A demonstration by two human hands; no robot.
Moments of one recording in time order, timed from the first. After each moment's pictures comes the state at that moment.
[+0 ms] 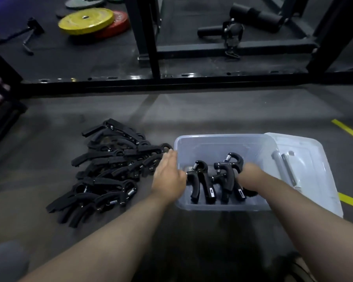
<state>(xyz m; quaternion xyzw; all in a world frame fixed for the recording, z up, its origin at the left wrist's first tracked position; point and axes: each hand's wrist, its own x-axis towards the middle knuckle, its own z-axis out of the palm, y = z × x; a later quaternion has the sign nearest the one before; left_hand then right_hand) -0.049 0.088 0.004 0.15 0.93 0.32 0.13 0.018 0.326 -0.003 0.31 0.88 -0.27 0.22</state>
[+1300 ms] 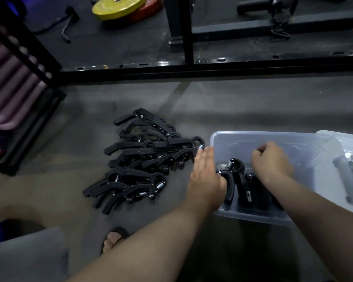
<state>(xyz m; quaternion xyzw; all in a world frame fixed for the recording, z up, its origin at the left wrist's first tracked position) -0.039 0.095 -0.010 0.16 0.92 0.35 0.07 -0.045 0.275 -0.014 0.42 0.87 -0.28 0.02</state>
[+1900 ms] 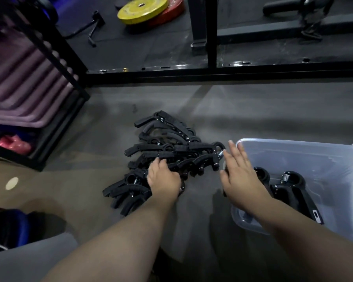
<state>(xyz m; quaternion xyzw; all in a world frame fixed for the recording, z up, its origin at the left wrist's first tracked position) -0.119 -0.036 -0.045 -0.15 0.96 0.21 0.05 -0.054 0.164 -0.013 0.05 0.96 -0.28 0.02</state>
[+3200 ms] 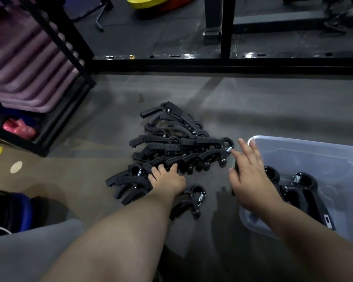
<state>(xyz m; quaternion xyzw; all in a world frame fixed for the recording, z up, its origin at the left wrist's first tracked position) -0.125 -0.048 -0.069 -0.14 0.94 0.05 0.30 -0.051 0.161 -0.002 0.06 0.94 -0.34 0.02</state>
